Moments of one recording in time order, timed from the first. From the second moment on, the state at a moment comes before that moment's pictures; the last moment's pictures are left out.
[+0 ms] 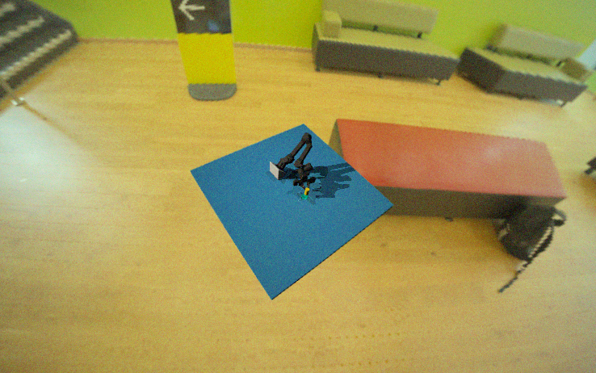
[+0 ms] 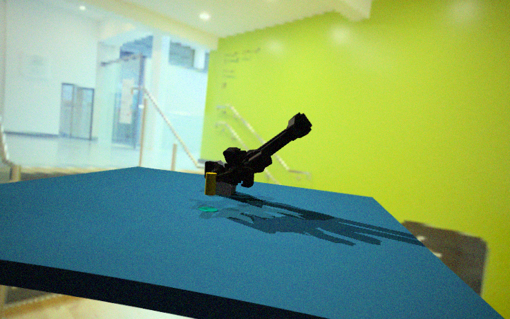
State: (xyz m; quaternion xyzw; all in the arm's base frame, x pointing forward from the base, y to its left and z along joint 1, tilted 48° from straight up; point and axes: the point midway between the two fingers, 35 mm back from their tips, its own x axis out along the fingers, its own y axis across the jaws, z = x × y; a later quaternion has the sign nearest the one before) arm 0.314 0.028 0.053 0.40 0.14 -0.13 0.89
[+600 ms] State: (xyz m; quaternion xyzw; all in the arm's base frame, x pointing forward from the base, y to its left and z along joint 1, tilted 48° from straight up) arm 0.303 0.054 0.029 0.40 0.14 -0.13 0.89
